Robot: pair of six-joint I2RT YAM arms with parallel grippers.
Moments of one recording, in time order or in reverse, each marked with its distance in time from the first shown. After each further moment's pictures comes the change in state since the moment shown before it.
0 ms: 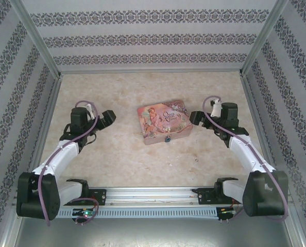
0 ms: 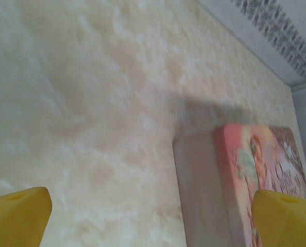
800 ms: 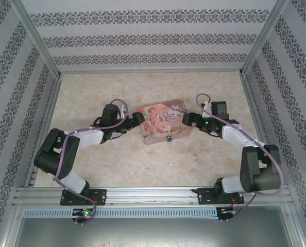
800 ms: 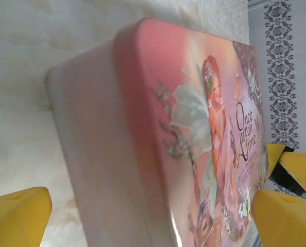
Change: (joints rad) left arm -0.294 0.472 0.148 0.337 0.141 -0.210; right arm 0.071 0.233 0.072 -0.023 -0.074 0.070
